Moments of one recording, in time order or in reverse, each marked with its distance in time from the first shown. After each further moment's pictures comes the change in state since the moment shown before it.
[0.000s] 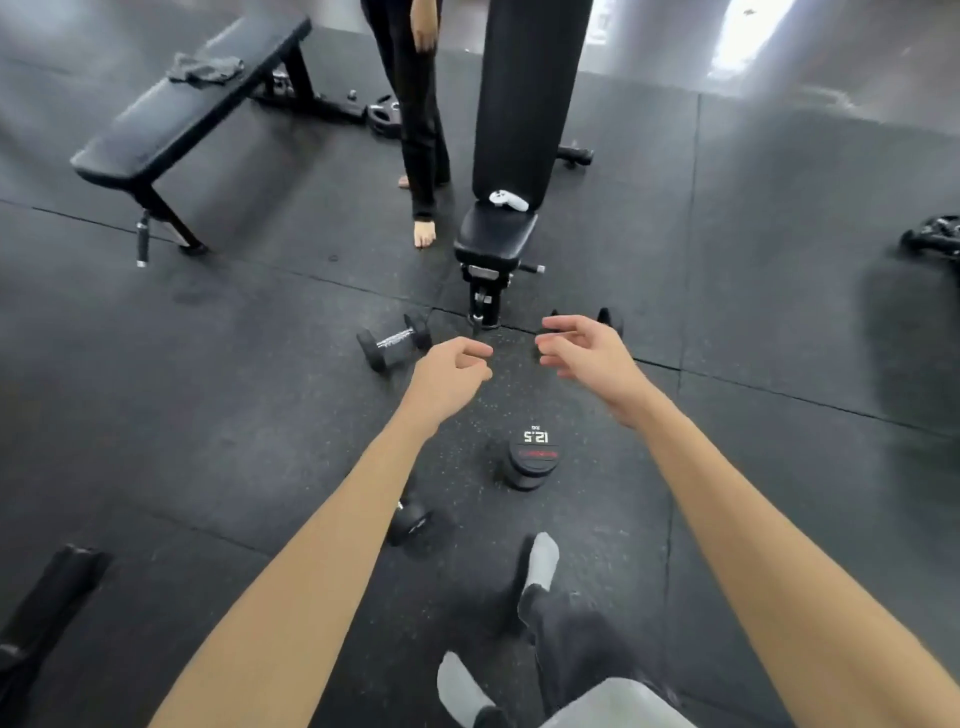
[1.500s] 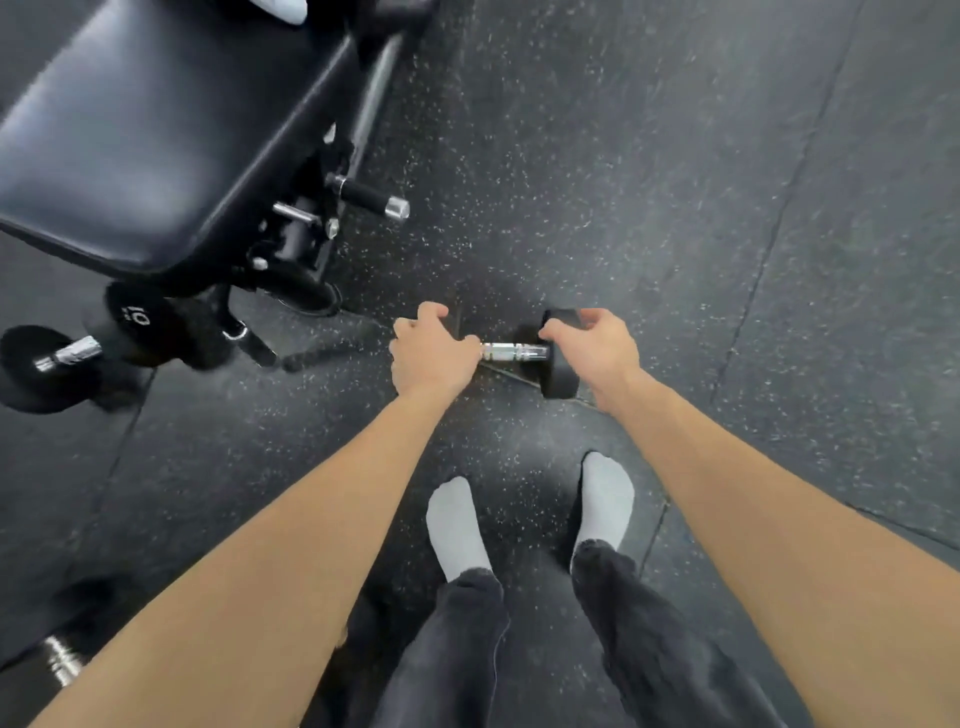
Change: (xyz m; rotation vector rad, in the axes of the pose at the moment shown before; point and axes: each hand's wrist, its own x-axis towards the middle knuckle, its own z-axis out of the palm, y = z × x) left_hand 0.796 -0.094 0.482 0.329 0.110 -0.559; right_hand 0.787 0.424 -0.289 -0.191 0.058 0.617
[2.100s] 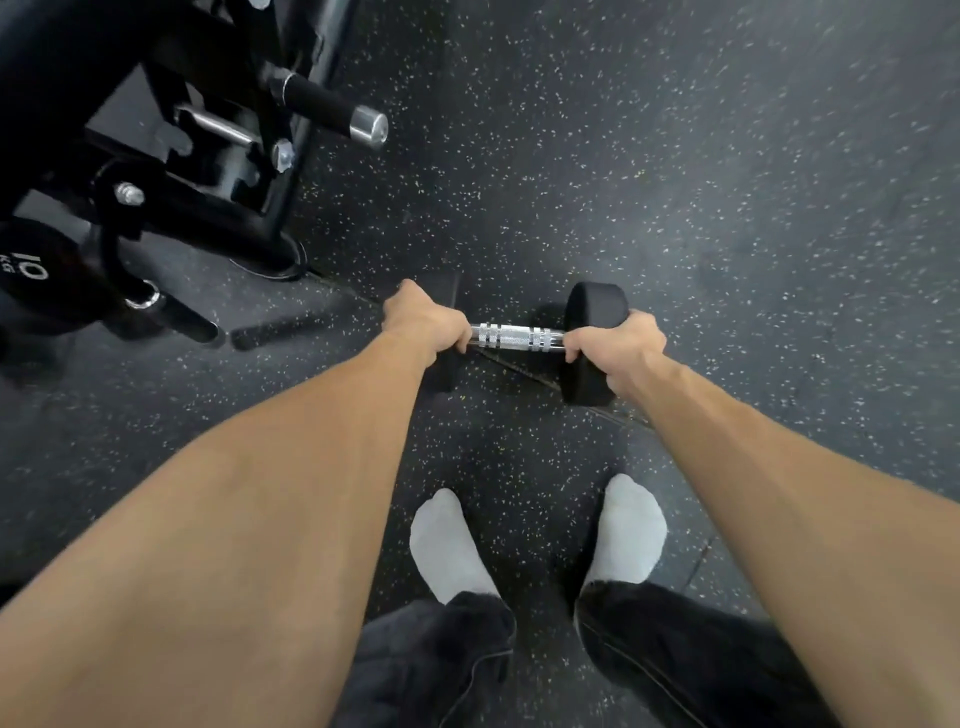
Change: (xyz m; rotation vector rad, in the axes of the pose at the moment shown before) left_hand 0.135 -0.028 0.078 -0.044 -0.104 -0.260; right_hand 0.153 0.067 0.053 -0.091 0.020 0.229
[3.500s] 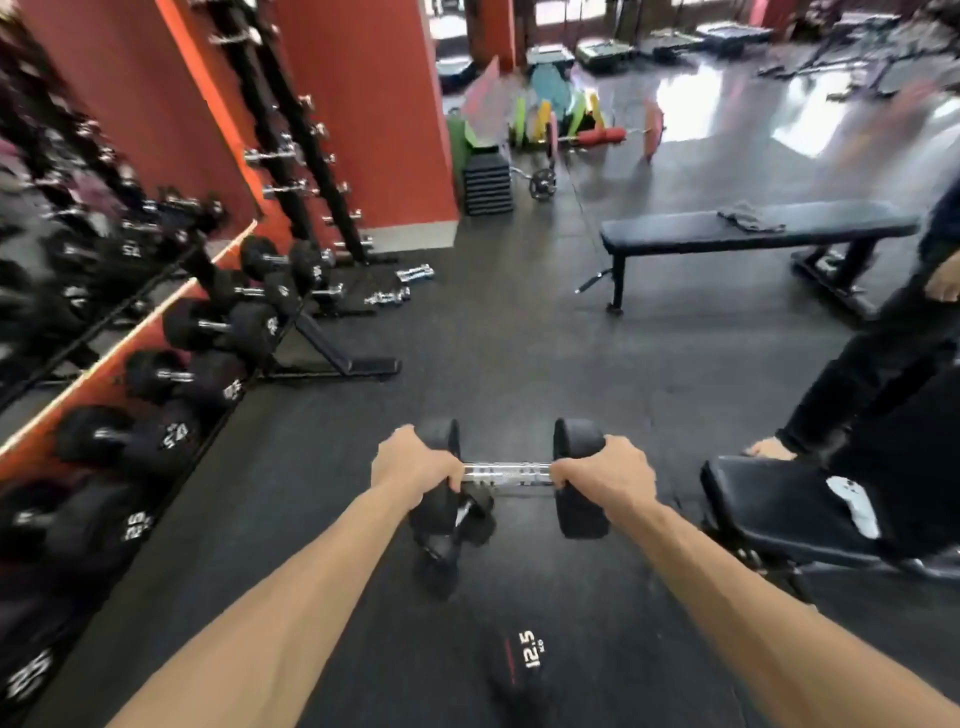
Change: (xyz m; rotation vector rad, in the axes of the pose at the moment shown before) left_hand -0.763 -0.419 -0.386 -0.870 0.805 -0.399; right_hand -0.875 0.010 -0.018 -0.796 -0.434 -1.285
